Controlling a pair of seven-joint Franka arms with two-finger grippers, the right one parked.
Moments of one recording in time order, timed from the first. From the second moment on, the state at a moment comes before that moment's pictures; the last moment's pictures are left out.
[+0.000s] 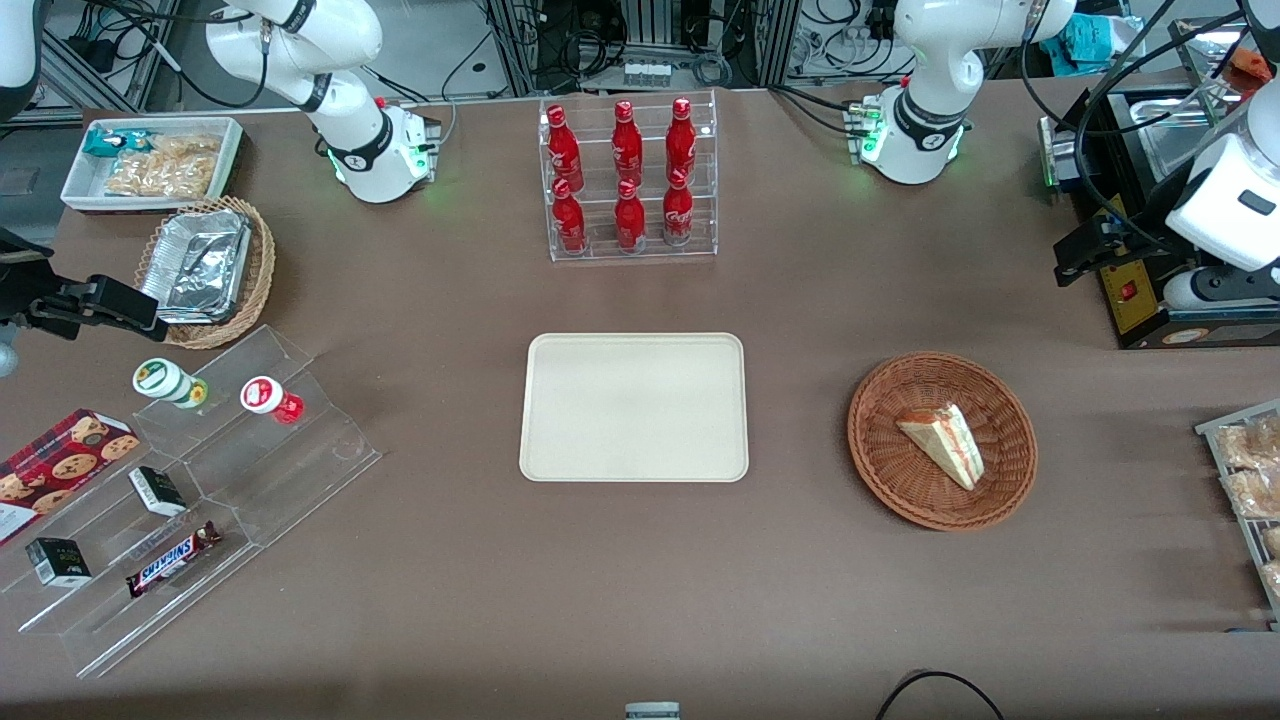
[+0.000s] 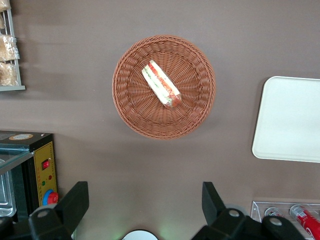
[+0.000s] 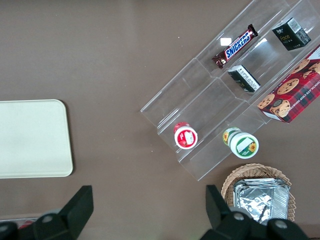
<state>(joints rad) 0.04 0.03 -0.15 -1.47 0.02 1.43 -0.16</state>
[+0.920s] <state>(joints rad) 0.05 0.10 -0.15 -1.53 0.02 1.44 -0.50</state>
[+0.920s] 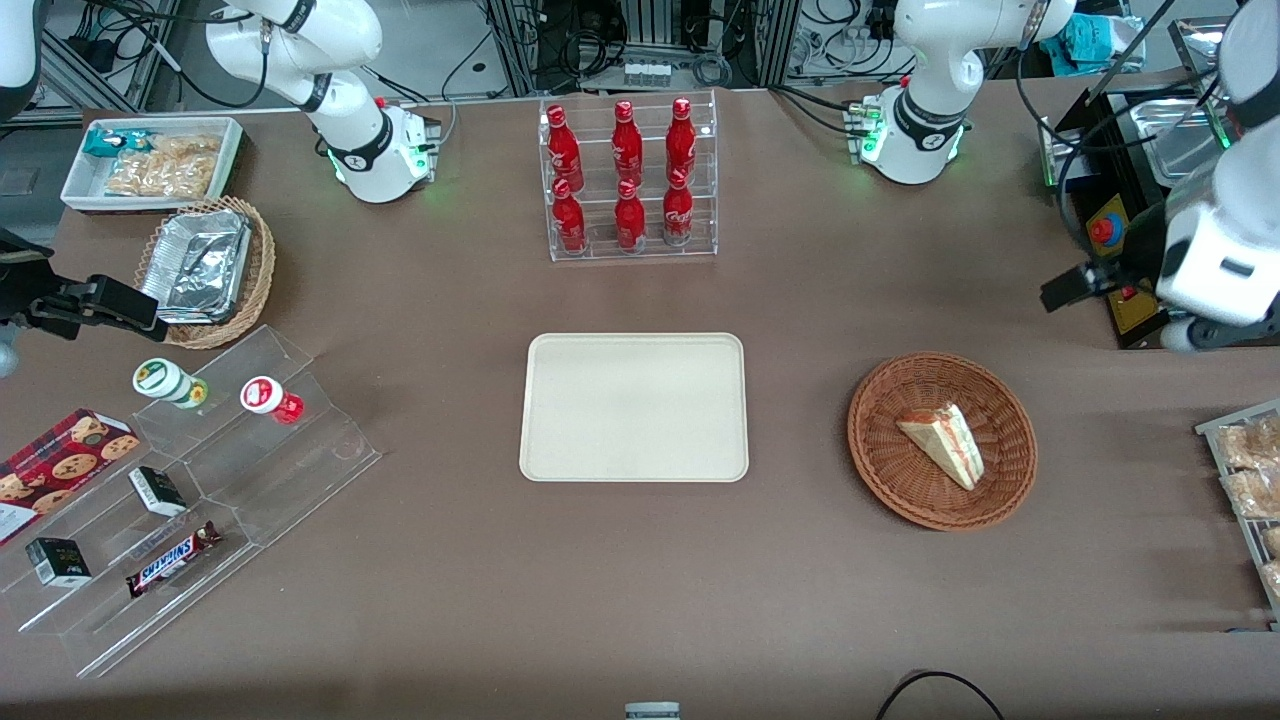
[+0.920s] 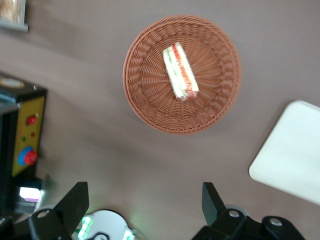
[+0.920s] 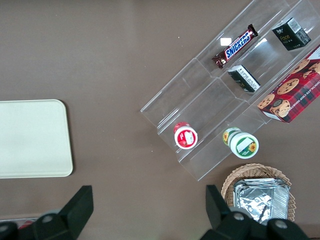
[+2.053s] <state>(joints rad) 0.05 0.42 -0.14 -1.83 0.03 2.10 -0.85</state>
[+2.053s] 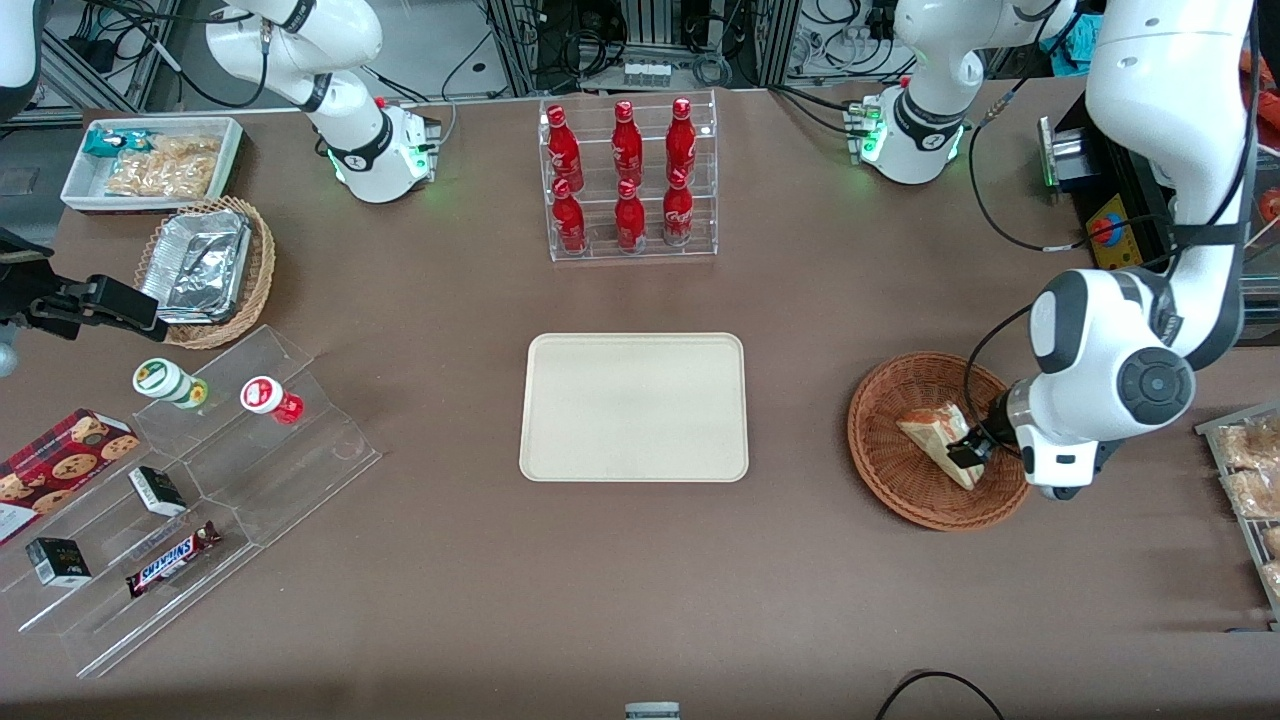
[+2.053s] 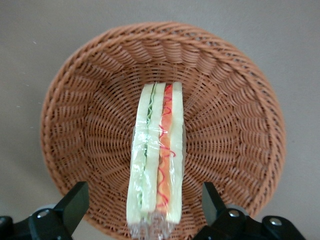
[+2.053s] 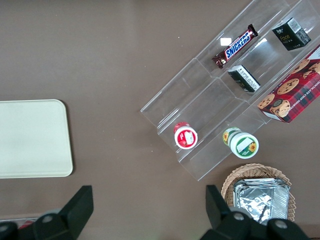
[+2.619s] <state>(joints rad) 0.05 0.43 -0.14 -2.01 0.03 2.30 -0.86</state>
